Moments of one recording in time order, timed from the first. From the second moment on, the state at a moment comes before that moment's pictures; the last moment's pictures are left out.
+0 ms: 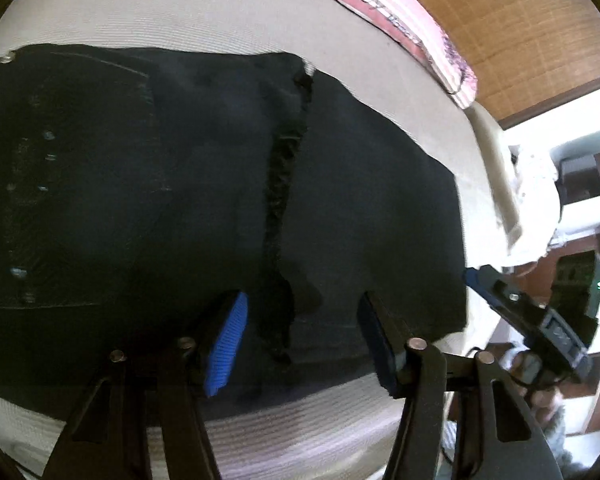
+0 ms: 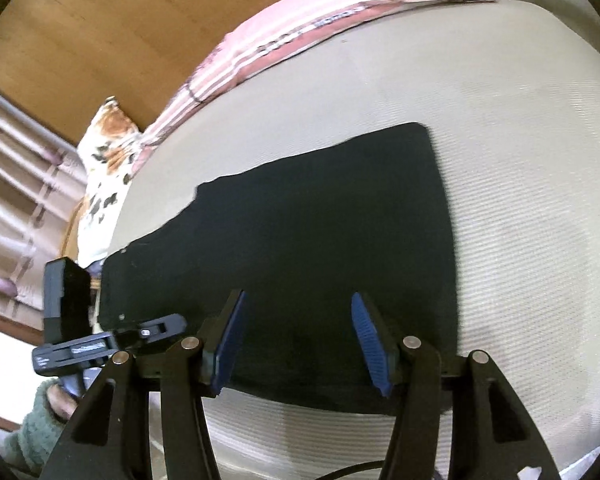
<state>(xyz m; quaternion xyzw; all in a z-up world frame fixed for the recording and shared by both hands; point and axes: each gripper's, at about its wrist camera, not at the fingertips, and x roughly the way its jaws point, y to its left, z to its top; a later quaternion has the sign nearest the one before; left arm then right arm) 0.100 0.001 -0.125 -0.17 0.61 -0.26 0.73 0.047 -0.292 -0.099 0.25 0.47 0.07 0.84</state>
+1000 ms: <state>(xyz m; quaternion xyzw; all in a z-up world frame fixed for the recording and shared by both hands) 0.093 -0.028 -0.066 0.01 0.45 -0.22 0.86 0.096 -0.300 -0.091 0.13 0.45 0.01 0.88</state>
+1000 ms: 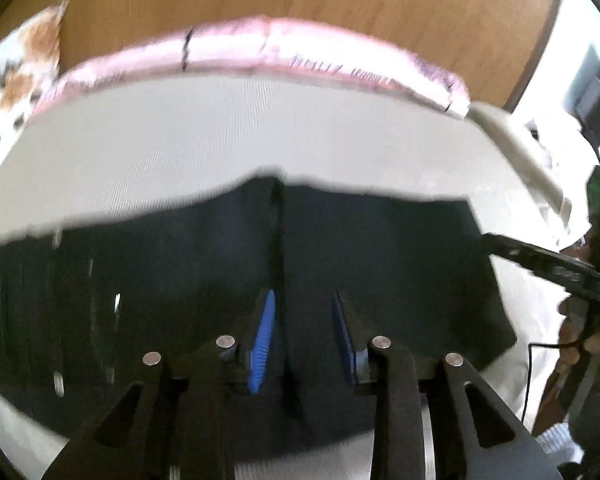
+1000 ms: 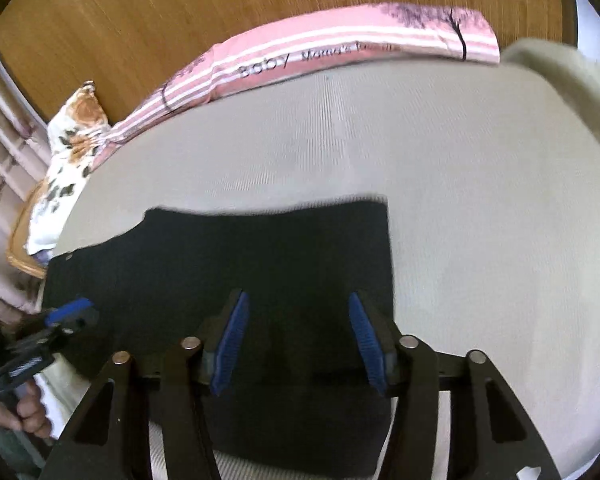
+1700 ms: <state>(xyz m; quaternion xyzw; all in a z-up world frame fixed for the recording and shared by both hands) 0.171 -0.080 -0.116 0.07 0.47 -0.20 0.86 0.138 -0.314 -0.123 0.09 0.46 -0.05 0.88</state>
